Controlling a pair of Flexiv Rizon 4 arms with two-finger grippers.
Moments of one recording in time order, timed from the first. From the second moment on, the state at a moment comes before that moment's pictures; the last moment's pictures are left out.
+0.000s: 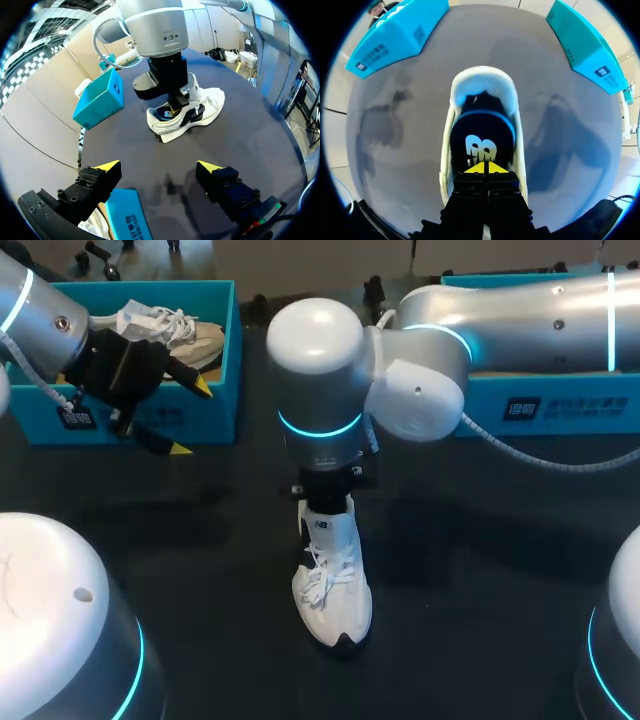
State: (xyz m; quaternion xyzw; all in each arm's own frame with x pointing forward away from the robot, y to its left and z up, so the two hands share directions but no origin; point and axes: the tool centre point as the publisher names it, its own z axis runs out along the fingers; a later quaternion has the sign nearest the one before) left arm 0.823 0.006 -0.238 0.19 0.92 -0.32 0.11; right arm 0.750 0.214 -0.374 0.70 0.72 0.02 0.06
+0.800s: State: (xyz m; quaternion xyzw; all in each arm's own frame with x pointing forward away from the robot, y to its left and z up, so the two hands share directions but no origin) left arm 0.823 0.006 -0.237 0.19 0.92 -0.32 0.11; right arm 0.782 0.215 -0.384 0.69 0.71 0.05 0.11
